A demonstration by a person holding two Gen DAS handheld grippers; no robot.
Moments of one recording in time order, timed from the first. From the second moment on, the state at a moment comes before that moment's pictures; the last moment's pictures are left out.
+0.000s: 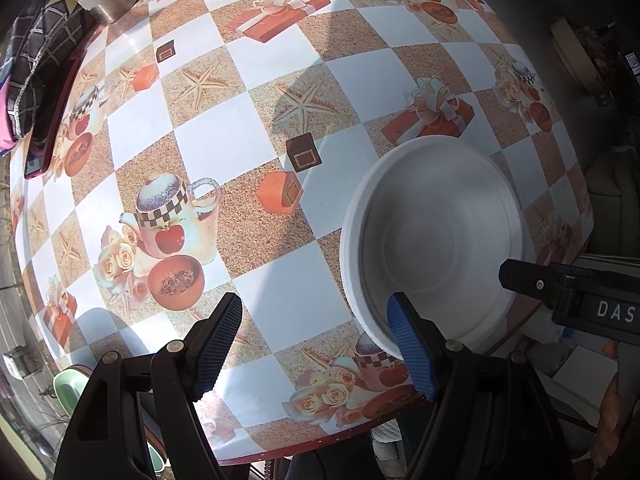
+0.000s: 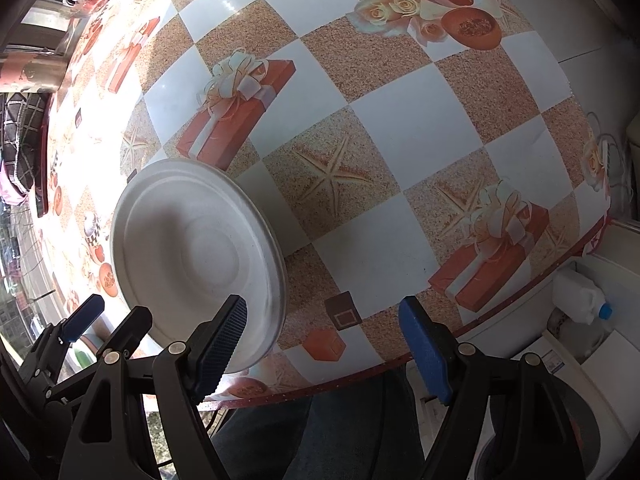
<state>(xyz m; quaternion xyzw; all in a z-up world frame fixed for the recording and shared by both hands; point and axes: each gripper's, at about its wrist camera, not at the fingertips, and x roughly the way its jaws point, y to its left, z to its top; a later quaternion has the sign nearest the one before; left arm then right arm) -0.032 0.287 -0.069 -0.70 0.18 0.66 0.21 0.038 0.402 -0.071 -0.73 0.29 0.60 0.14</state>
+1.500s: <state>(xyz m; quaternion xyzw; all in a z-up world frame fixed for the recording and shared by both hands) -0.027 0.328 -0.127 -0.71 0.16 0.64 0.25 -0.042 0.338 -0.122 -0.76 0.21 0.62 0.05</state>
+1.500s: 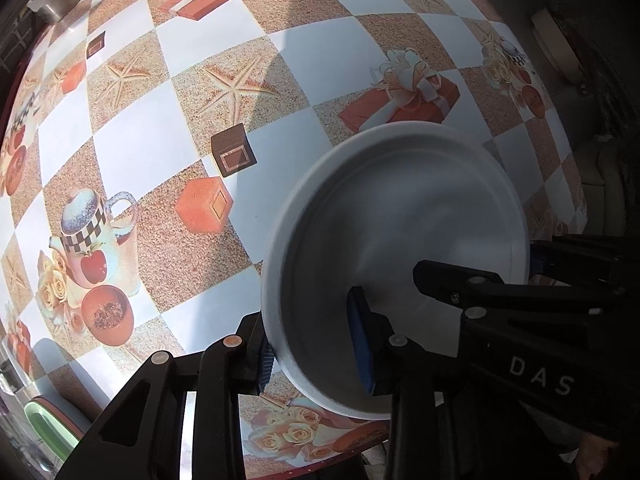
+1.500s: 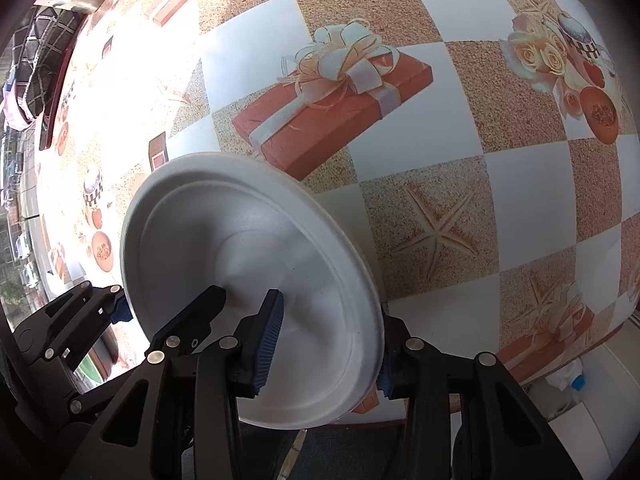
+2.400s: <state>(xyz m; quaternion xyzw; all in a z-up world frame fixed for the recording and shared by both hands) 0.011 0.179 -0.136 -0.72 0.10 0.67 0.15 -0.080 0.146 -0.141 -0.78 0.10 0.61 -0.03</state>
